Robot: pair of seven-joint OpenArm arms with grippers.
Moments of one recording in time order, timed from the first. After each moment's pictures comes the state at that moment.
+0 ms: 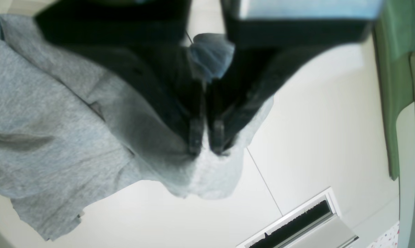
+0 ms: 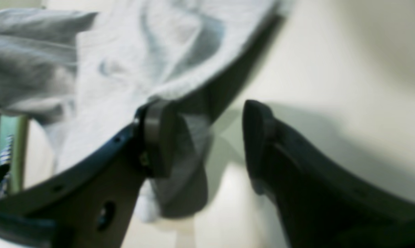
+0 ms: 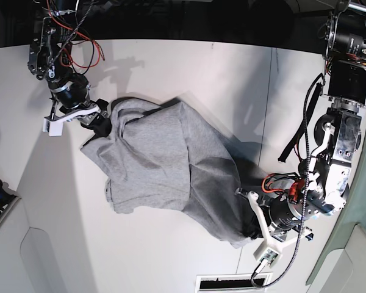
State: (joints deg) left arm -20.3 -21.0 12.5 88.4 -16.4 -18.0 42.4; right arm -4.5 -0.5 19.8 69.6 33.0 24.6 -30.5
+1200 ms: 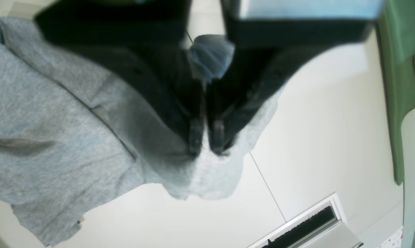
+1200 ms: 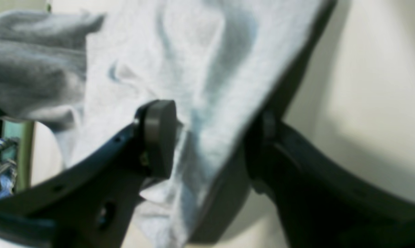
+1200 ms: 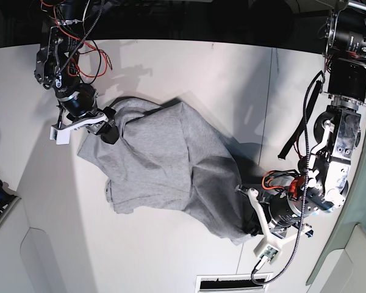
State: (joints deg) left arm -19.6 -21.0 12.5 88.4 -16.4 -18.0 42.4; right arm -1.2 -2.5 20.6 67.7 31.0 24.0 -31.6
